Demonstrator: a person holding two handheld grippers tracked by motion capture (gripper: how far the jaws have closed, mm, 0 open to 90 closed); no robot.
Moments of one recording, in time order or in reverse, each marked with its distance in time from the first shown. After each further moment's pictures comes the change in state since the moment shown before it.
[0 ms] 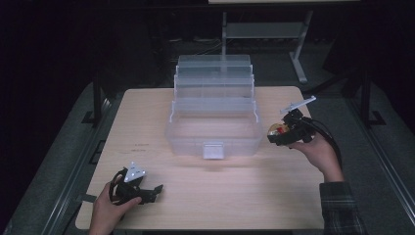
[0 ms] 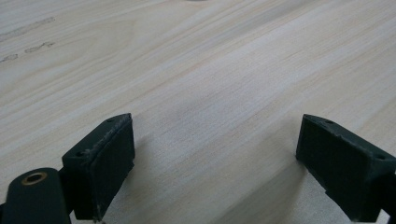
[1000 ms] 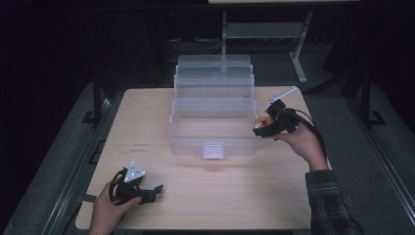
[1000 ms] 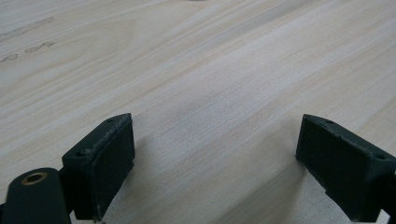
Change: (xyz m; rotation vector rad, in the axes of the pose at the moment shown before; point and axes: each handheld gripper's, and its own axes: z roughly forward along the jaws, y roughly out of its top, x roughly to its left) left arm 0.000 0.000 0.000 0.000 0.000 0.000; right arm 0.018 0.041 0.017 0.006 0.041 -0.057
